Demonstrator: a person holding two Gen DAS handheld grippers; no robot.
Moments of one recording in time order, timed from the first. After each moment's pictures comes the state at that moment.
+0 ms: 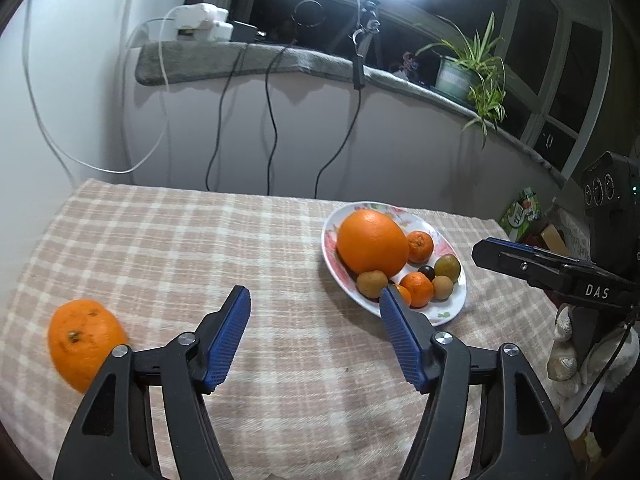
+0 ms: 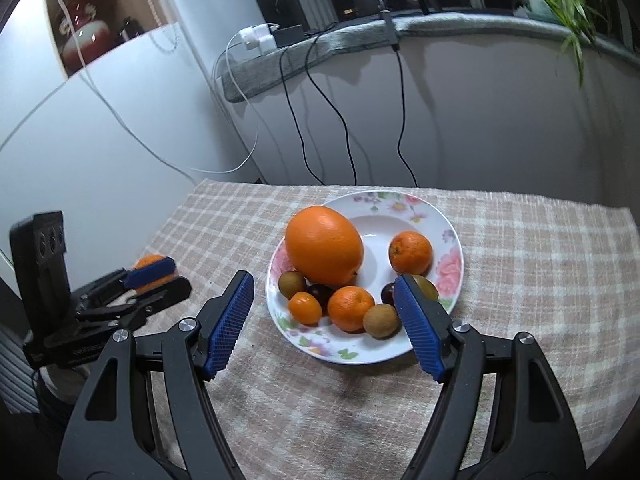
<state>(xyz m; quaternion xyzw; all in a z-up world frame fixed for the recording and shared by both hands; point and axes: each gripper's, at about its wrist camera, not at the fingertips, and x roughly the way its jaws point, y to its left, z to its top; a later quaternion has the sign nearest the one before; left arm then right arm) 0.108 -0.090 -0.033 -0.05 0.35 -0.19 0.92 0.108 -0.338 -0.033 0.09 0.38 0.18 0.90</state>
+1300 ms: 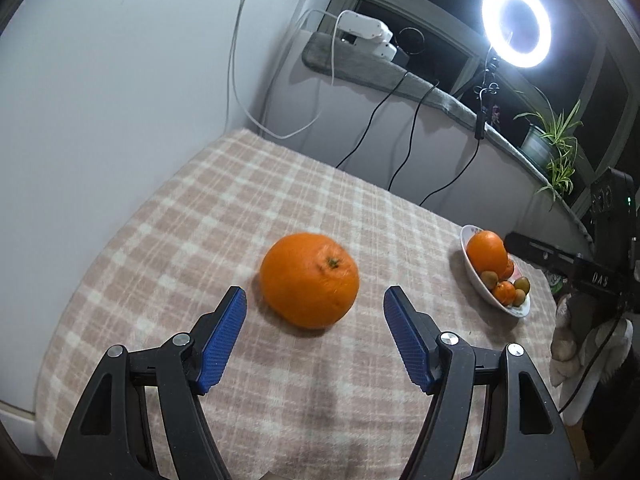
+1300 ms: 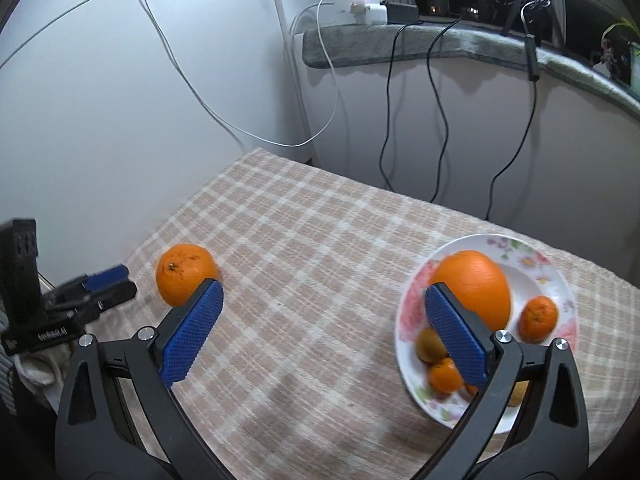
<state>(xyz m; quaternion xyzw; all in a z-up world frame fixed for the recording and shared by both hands) 0.065 0.075 -0.059 -0.16 0.36 -0.08 0.92 0.144 -0.196 -0.030 0.00 0.40 0.24 0.89</state>
